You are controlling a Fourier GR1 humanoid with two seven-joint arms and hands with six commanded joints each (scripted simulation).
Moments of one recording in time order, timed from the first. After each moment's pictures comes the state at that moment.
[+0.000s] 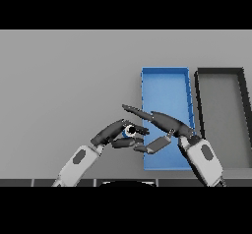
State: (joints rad) left arm -0.22 0.10 -0.57 -1.60 0.03 -0.24 -0.04; right arm -0.30 -0.31 0.33 -1.96 -0.33 0.53 0.32
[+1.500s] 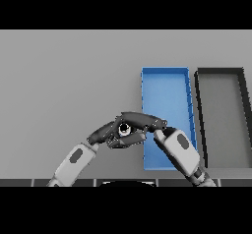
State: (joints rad) left arm -0.23 0.15 -0.54 -1.61 -0.10 -0.34 -0.09; right arm -0.49 -0.11 0.41 -1.80 -0.36 0.62 0.38
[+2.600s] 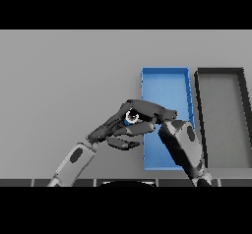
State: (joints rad) left arm -0.22 0.14 -0.52 -1.58 -0.12 -0.33 0.08; right arm -0.59 -0.08 0.26 -1.85 -0.66 0.52 0.58
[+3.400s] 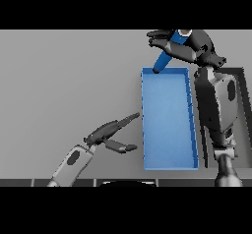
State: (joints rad) left arm -0.19 0.16 -0.52 -1.62 -0.10 -0.34 0.07; right arm -1.01 -0.40 -0.03 -1.41 -0.73 0.19 0.51
